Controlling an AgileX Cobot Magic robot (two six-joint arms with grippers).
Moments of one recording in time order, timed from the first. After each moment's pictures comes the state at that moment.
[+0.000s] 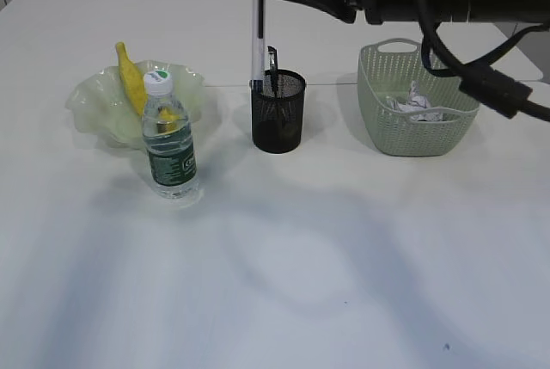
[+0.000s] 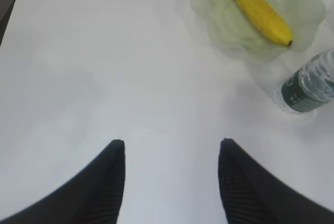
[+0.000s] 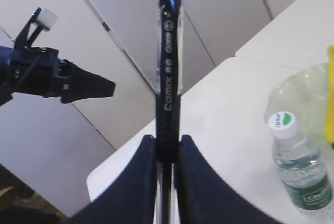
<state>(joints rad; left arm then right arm) -0.09 1.13 -1.14 0.19 0.96 -0.34 0.35 1.49 -1.09 1.73 0.82 -1.42</state>
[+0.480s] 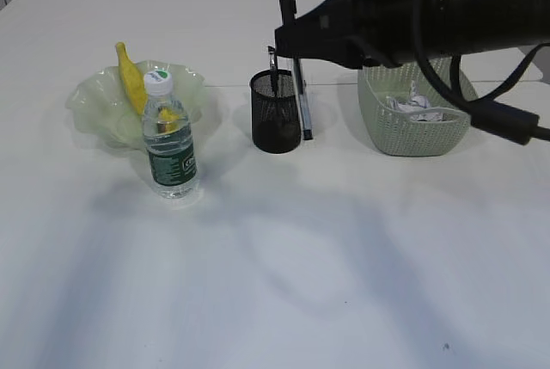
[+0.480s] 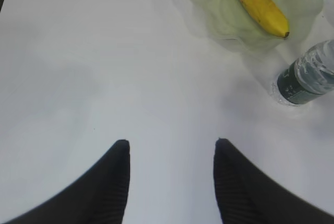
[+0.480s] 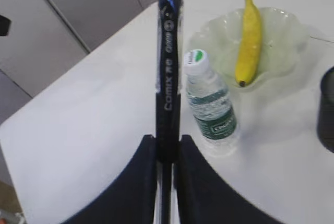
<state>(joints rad) -0.09 1.13 -1.14 0.17 0.99 -0.34 0.35 1.49 -1.09 1.36 0.64 -1.22</state>
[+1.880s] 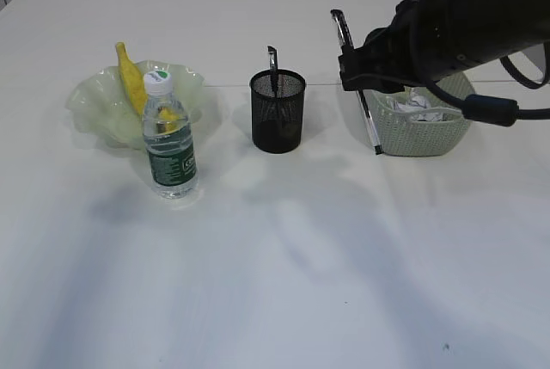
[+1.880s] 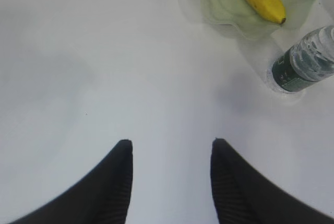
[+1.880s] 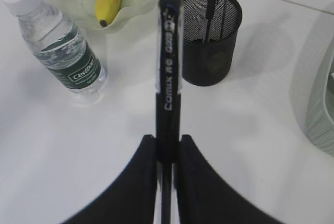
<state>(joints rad) -0.09 1.13 -1.14 0.13 1.03 -0.34 0.35 1.56 -1.17 0.46 0.48 -0.45</state>
